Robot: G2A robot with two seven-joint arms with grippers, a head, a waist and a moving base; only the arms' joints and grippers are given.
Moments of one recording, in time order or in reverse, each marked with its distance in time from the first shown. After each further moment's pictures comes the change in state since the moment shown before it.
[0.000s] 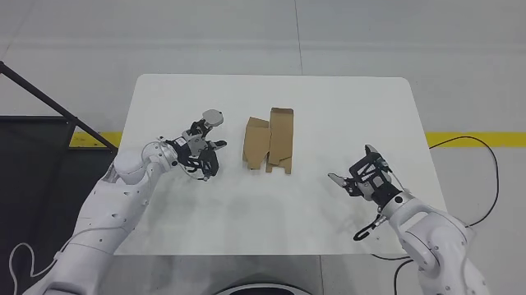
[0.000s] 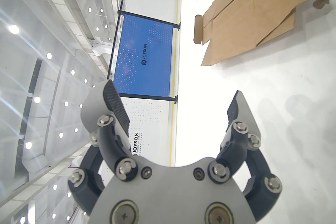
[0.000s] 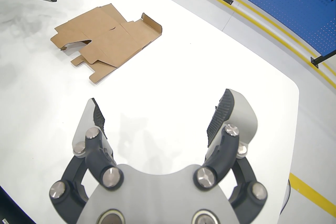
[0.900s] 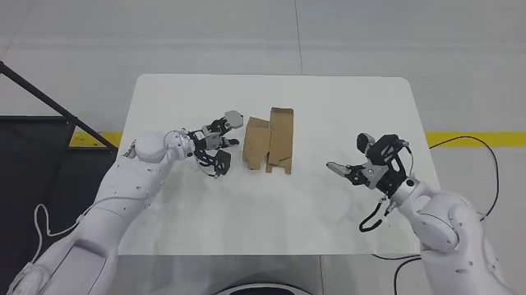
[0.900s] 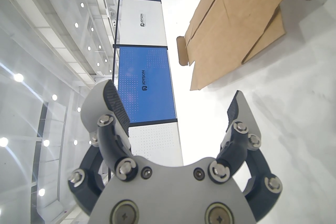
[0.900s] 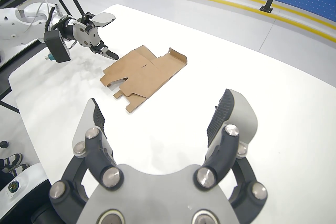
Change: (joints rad) left arm -0.288 -0.087 0.260 0.378 0.061 0.189 0.148; right arm 0.128 0.012 0.029 0.110 0.414 -0.160 0.070
